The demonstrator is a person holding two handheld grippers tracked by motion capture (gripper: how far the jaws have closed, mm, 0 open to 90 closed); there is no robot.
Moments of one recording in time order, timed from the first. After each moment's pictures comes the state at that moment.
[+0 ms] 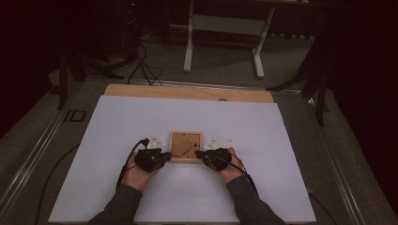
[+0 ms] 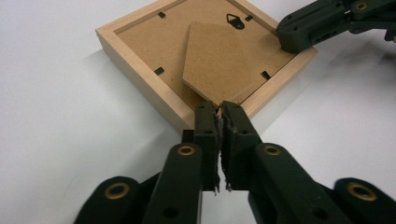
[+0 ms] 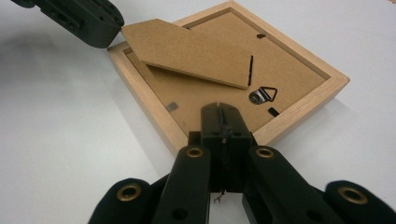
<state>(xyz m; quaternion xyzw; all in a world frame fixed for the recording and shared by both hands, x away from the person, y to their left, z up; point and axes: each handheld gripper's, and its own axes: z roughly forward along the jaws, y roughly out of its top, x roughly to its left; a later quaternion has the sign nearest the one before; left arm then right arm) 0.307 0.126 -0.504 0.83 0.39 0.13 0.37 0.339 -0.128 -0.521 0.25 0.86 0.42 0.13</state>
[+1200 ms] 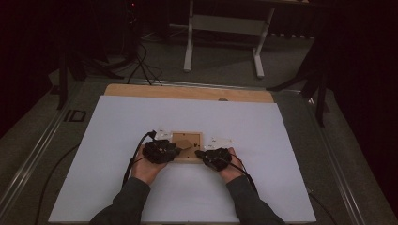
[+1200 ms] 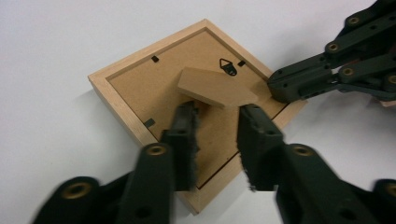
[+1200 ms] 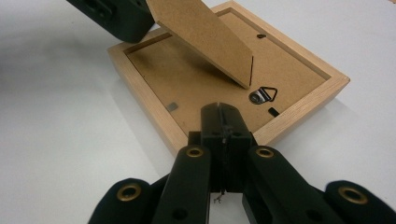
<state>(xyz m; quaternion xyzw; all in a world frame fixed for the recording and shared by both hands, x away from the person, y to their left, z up) 0.329 0.105 -0.491 0.82 0.40 0.12 0.39 0.340 -0.128 -0.521 0.26 0.86 0.42 0.13</state>
